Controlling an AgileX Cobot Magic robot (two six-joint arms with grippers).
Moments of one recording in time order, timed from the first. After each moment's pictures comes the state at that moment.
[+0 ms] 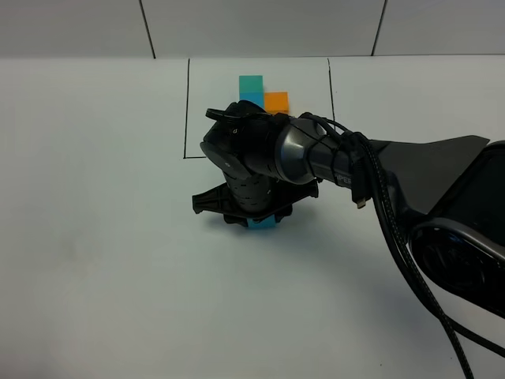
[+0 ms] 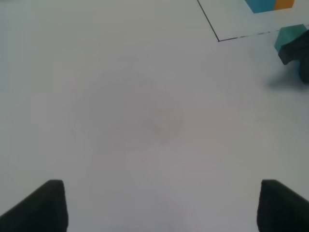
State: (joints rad) left arm -0.11 -0.01 -0.50 -0.06 1.04 0.07; right arm 0.86 2.31 -1.74 -0.28 0.99 0.86
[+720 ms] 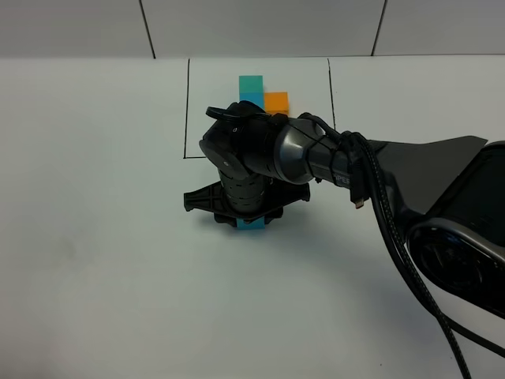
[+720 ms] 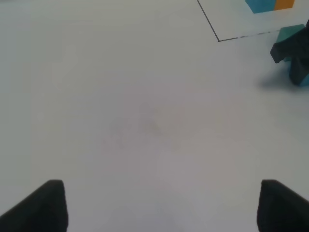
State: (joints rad) left arm -0.11 -0.01 -0.50 -0.06 1.04 0.07; right arm 0.86 2.32 -1.74 -0.22 0.93 0.86
